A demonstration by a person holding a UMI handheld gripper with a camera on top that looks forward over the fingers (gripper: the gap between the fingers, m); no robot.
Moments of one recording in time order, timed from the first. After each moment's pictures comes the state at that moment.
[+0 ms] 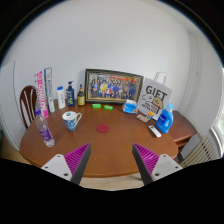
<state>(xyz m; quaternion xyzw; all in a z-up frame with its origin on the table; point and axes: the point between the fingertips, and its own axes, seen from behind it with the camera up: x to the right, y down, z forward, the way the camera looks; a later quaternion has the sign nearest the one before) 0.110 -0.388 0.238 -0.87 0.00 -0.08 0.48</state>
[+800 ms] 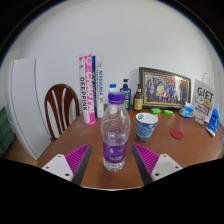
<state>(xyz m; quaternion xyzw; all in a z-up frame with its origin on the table) -0.229 -0.261 0.104 -0.84 -0.07 0.05 0.54</state>
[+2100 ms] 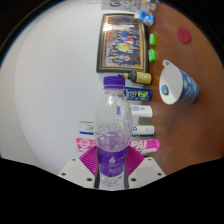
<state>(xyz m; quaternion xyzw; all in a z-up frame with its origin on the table) -0.283 -0.115 0.238 -0.61 0.37 0.58 0.39</state>
